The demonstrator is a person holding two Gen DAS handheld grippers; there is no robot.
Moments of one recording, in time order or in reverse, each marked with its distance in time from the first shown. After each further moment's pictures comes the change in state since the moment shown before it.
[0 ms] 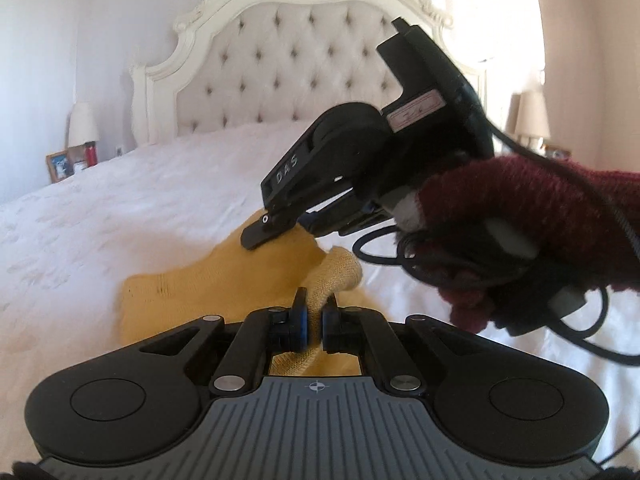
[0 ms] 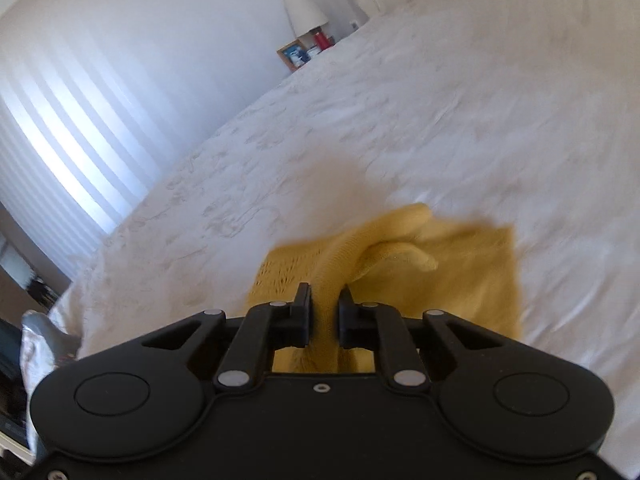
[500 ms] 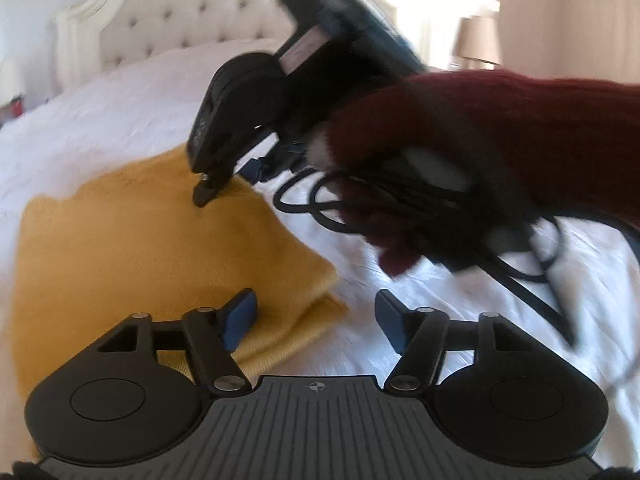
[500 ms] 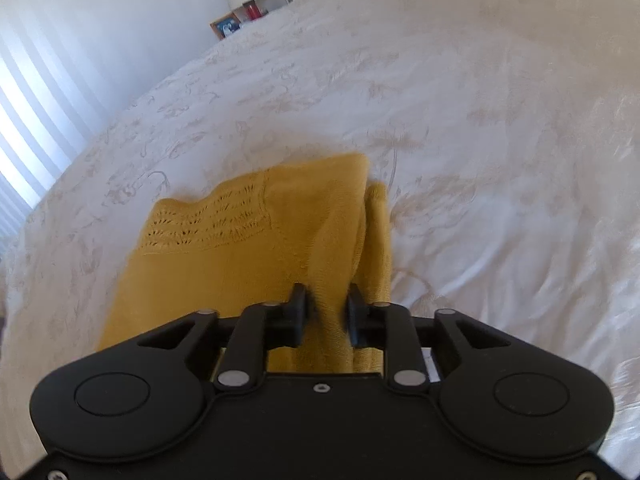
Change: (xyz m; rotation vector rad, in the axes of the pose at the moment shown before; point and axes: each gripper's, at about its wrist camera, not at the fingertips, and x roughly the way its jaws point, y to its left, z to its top) left arm 0.044 -0.039 -0.033 0.084 0.233 -0.181; right arm 0.021 -0.048 -0.026 -0.018 0.065 -0.219
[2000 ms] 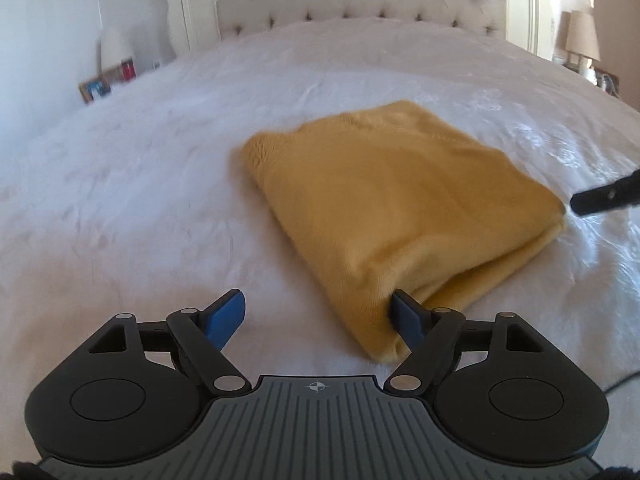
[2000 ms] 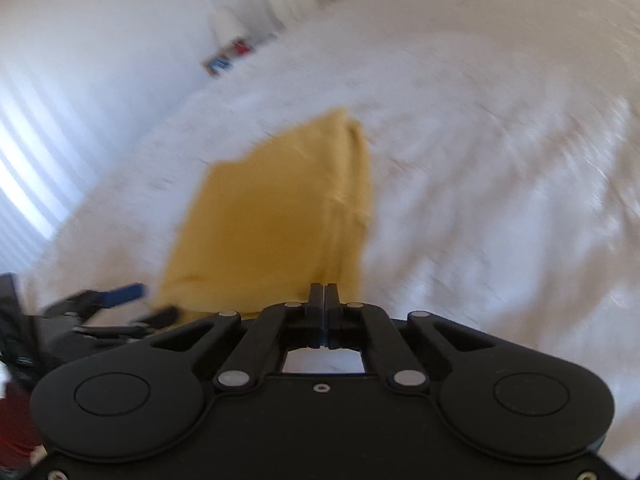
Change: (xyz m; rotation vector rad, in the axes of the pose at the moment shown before) left arm -0.066 0.124 -0.043 -0.115 0.100 0.280; right arm -0.101 0.004 -0.114 0.157 -0.090 -0.007
